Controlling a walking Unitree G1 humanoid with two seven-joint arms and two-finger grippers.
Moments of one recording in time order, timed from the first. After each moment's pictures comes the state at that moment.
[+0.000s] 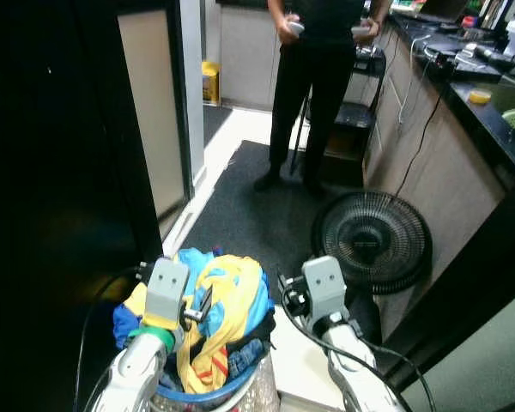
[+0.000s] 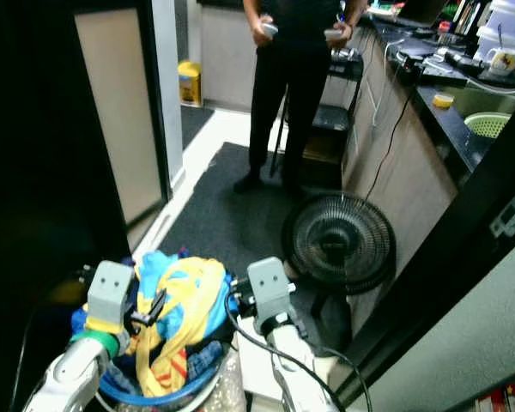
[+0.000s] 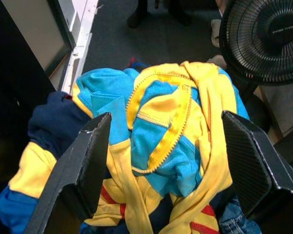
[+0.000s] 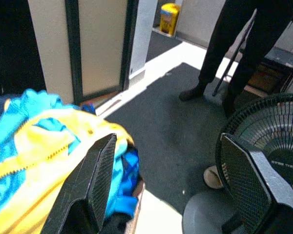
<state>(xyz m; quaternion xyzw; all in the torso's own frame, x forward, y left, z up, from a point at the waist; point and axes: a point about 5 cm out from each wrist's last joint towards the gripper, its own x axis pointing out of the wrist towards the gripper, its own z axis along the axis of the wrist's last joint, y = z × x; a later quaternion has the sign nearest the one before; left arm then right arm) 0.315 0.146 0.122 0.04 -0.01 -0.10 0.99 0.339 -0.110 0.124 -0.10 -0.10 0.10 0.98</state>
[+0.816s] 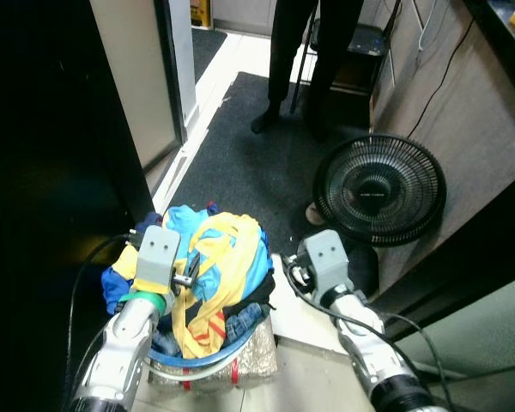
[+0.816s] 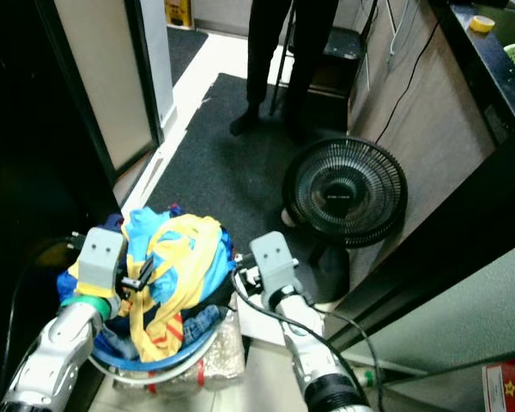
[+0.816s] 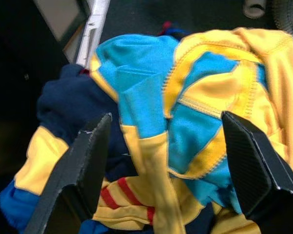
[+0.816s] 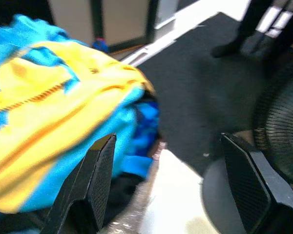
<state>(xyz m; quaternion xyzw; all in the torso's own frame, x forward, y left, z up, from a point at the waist) 0.344 0.171 0.160 0.06 -0.04 -0.04 1.00 0.369 -0.098 0.151 -0.11 -0.08 0.18 0.97</state>
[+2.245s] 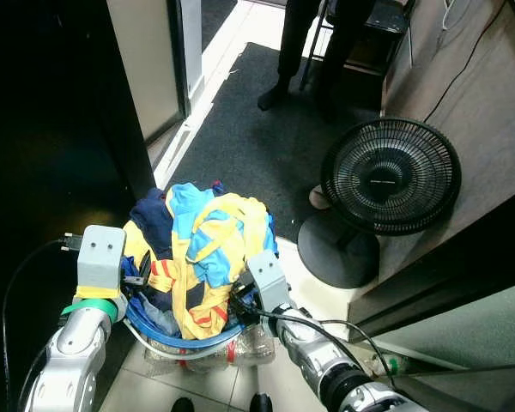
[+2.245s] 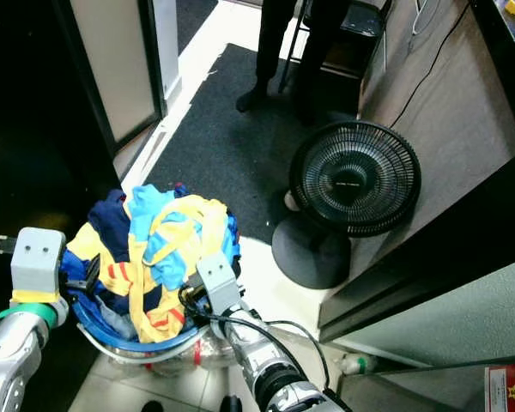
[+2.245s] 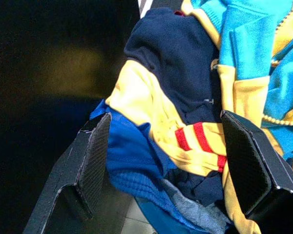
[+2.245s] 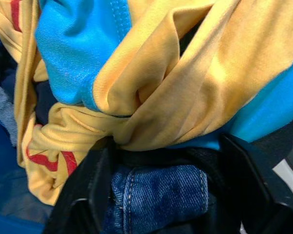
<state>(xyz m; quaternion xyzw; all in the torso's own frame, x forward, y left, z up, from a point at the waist) 0.307 0.218 0.175 0.07 -0.03 0.05 1.00 0.363 -0.043 0.105 -0.11 0.08 0.23 0.96</state>
